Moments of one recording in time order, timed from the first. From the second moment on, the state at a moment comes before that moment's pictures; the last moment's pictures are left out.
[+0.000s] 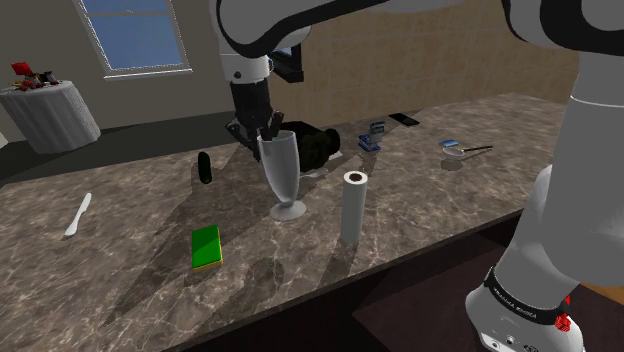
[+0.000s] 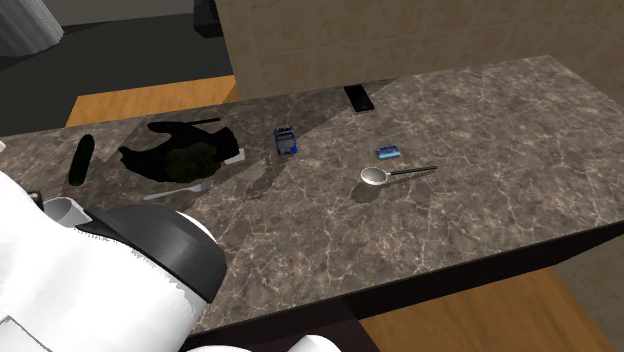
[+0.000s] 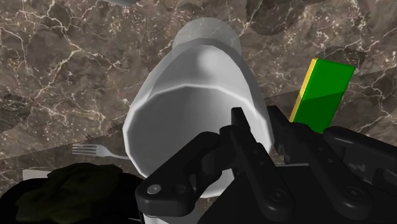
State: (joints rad) arm 0.24 0.18 0.21 -1.65 -0.02 1.78 0.57
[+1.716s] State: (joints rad) arm 0.25 0.22 0.21 -1.82 -0.03 1.99 0.58
